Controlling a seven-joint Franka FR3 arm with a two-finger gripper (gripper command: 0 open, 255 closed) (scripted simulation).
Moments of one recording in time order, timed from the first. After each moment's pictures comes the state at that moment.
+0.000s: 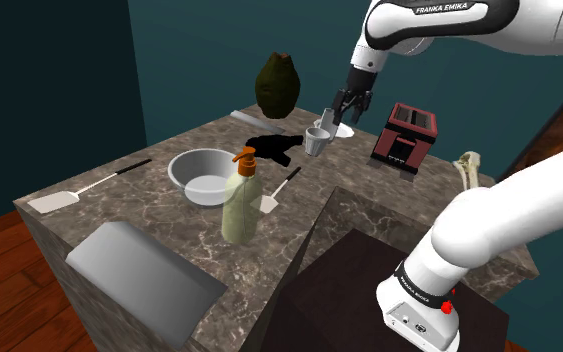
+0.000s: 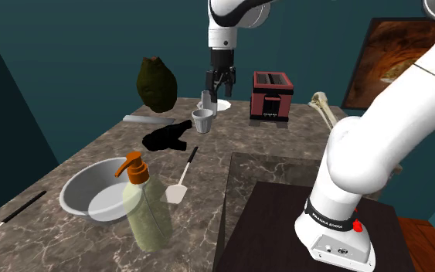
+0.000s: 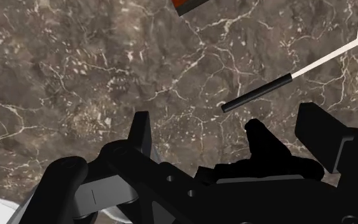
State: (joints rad) arm -0.05 -0.43 -0.17 -2.26 -0.01 1.79 -0.09
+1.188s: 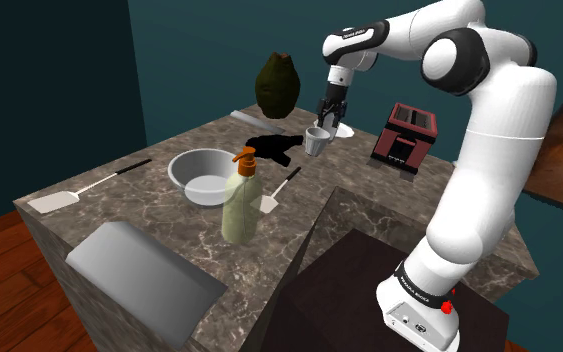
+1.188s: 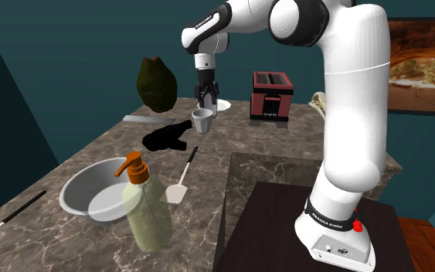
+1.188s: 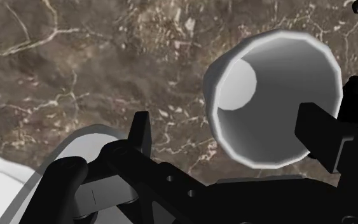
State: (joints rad) arm -0.15 0.30 -0.32 -1.67 0.17 1.75 -0.40
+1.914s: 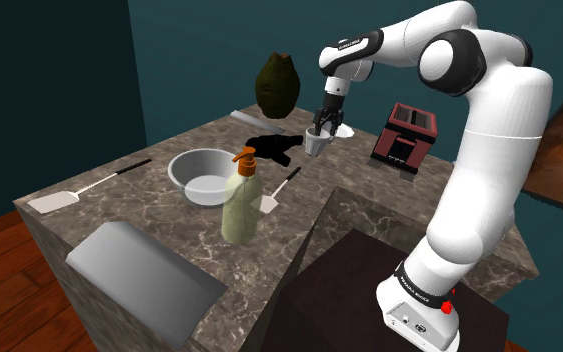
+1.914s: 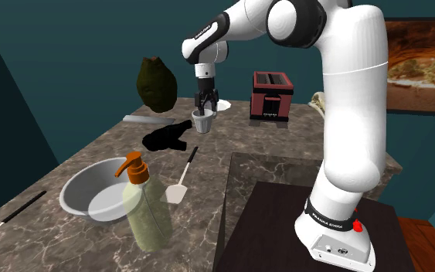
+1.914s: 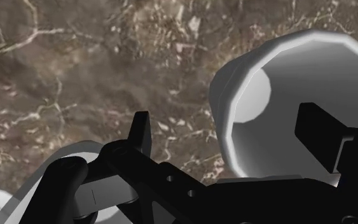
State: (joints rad) arm -0.15 0.31 -0.32 -1.74 0.18 1.83 -0.41
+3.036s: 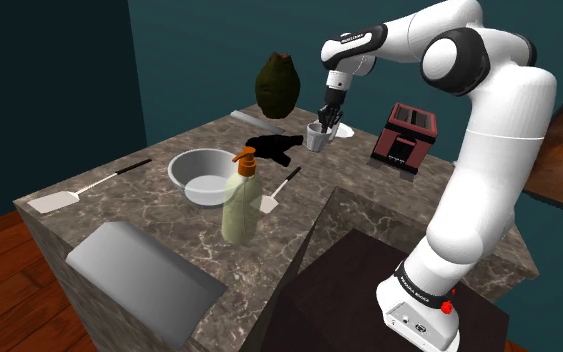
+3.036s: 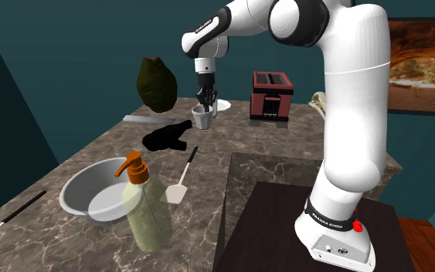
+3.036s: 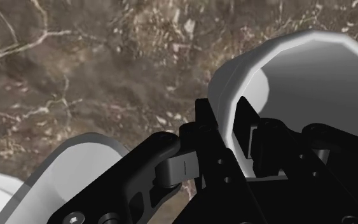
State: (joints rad) arm -0.15 0.30 -0.32 -1.71 0.17 1.78 -0.40
